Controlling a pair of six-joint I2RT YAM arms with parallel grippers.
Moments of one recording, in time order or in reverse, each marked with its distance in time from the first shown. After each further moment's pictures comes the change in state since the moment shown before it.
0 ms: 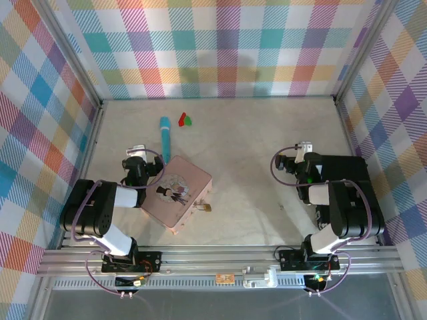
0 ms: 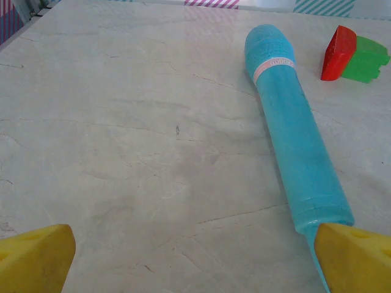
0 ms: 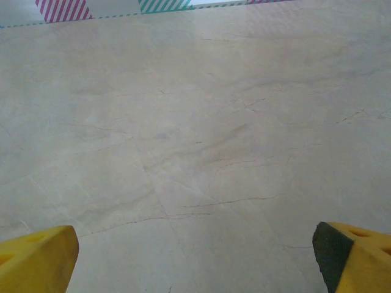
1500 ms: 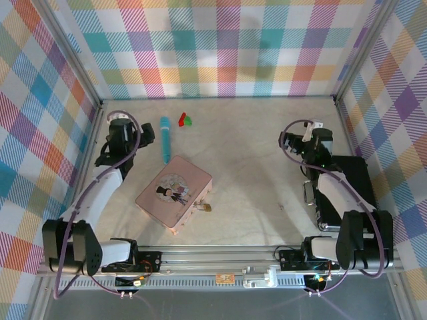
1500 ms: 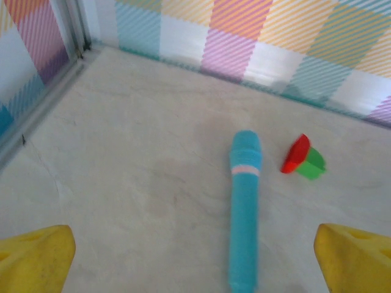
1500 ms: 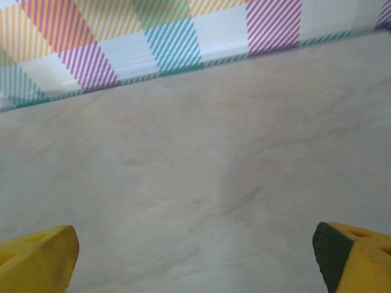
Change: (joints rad) left arm -0.017 -0.343 0.575 -1.046 -0.035 -0.229; right arm 0.032 -0.269 0.346 -0.647 -0.023 0.163
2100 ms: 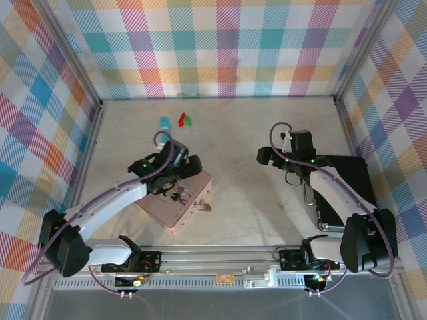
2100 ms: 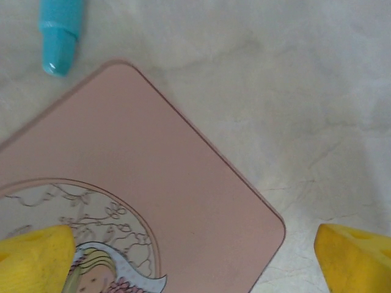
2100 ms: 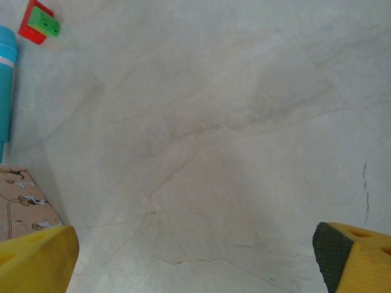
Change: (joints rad) left arm -0.566 0.058 0.031 -0.373 0.003 -0.518; right arm 0.175 0.013 0.098 -0.444 -0.147 0.161
